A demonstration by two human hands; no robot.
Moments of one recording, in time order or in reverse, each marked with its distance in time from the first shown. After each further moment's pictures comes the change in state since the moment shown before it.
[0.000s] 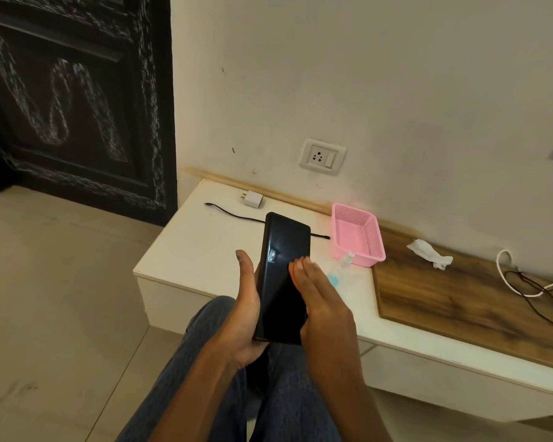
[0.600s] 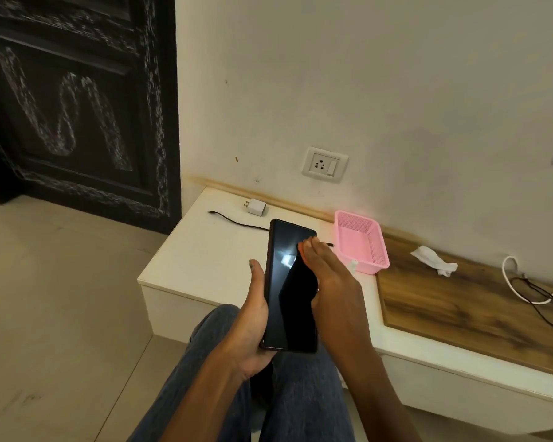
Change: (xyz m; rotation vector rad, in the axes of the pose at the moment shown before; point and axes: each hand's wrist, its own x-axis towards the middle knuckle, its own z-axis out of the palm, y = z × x) left_hand 0.001 0.001 0.004 0.015 0.092 -0.027; right_hand 0.041 0.009 -0.003 0.025 0.022 0.051
